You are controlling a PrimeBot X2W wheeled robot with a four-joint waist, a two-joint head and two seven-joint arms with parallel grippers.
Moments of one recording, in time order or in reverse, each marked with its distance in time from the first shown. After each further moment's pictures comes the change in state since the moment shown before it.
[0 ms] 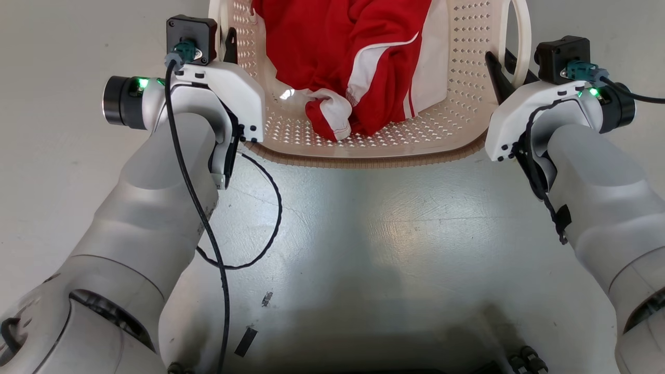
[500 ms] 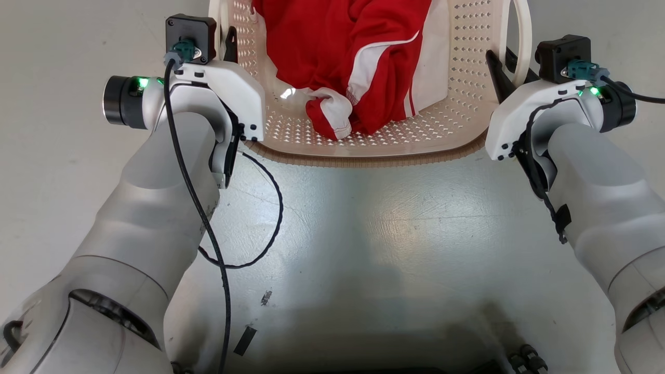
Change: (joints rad) left arm 0.002 -0.018 0.077 0.022 0.066 -0.020 0.000; right arm 0.001 0.002 -0.040 0.000 -0.043 0.000 0.000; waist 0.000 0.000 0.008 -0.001
